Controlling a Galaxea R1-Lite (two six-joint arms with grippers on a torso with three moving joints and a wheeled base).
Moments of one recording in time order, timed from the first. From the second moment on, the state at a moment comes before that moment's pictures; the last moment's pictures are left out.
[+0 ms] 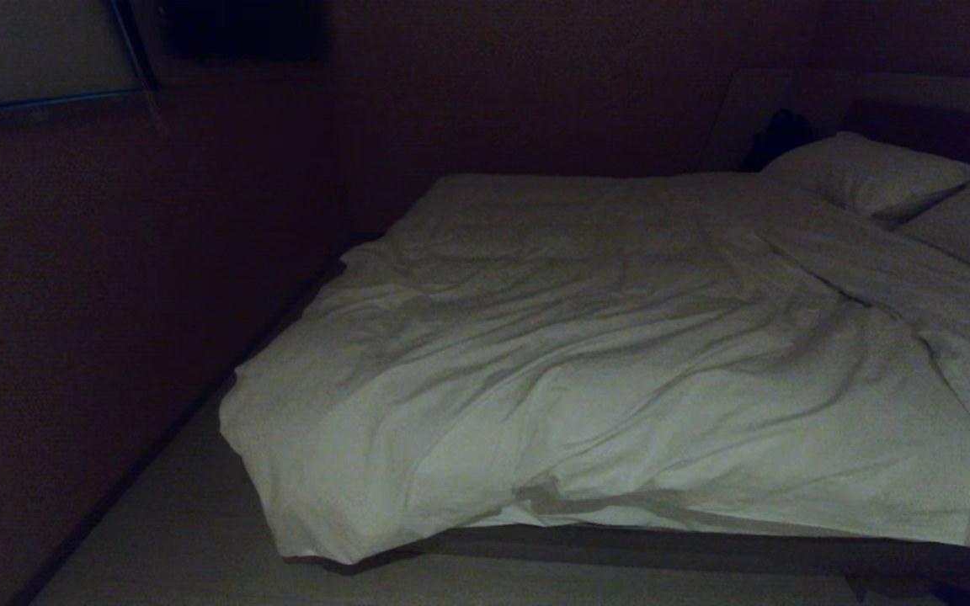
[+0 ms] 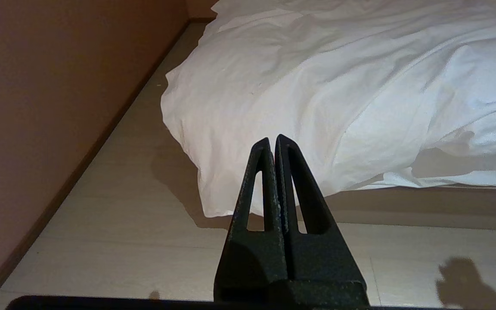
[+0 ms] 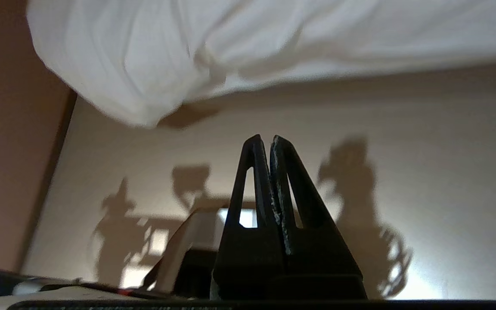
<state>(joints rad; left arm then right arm) 0.00 0.00 0.00 0.00 0.00 0.02 0.00 0.78 -0.23 -0.06 0.27 0.31</state>
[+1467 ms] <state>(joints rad) 0.00 0.00 0.00 0.00 0.00 0.01 0.02 1.69 -0.37 -0.57 0.42 0.46</state>
